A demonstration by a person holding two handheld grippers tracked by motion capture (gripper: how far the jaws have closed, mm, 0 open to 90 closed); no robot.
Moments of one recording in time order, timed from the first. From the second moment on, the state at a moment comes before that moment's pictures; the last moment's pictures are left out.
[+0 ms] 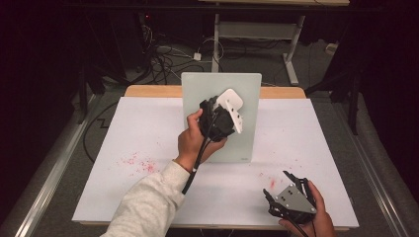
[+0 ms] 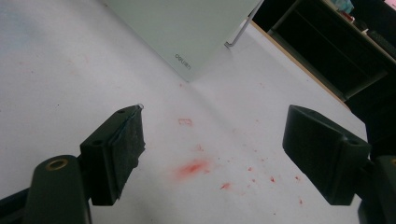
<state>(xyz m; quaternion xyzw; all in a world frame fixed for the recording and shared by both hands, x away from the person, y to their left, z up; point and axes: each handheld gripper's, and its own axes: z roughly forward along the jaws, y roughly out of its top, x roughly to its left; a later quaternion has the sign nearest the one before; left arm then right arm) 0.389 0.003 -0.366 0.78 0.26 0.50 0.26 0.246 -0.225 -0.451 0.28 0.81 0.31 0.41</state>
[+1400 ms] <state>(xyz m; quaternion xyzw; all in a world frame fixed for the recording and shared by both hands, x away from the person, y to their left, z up) 0.315 0.100 -0.388 0.84 0.24 0.36 0.33 0.245 -0.223 -0.450 0.28 0.81 0.31 0.42</state>
